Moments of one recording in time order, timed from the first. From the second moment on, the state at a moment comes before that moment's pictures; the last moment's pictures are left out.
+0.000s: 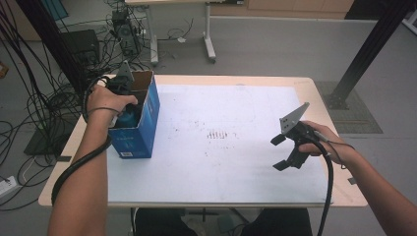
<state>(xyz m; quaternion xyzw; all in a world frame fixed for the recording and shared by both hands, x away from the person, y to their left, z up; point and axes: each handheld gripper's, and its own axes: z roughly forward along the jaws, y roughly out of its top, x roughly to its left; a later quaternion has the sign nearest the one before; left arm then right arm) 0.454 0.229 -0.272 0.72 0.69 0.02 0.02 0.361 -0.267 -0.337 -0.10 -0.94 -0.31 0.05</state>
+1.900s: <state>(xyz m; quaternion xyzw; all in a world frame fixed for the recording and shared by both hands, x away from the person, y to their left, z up) 0.446 0.227 -0.234 0.73 0.68 0.03 0.03 0.358 -0.261 -0.338 -0.10 -0.95 -0.31 0.05</state>
